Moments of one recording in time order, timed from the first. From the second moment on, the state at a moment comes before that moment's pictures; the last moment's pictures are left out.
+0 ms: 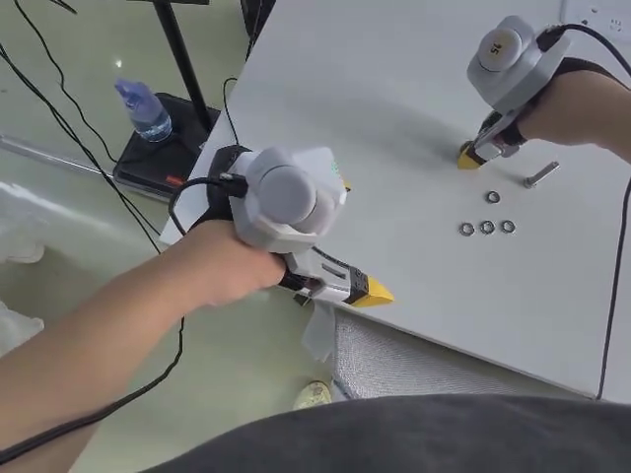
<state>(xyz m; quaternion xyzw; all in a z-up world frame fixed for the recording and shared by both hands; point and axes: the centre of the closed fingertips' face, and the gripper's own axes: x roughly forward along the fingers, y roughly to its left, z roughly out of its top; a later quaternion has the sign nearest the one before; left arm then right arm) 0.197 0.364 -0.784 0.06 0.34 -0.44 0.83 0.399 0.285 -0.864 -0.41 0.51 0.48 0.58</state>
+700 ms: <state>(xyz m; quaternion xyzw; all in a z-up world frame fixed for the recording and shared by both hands) 0.201 0.360 -0.775 0.07 0.33 -0.44 0.83 0.403 0.284 -0.832 -0.38 0.50 0.49 0.60</state>
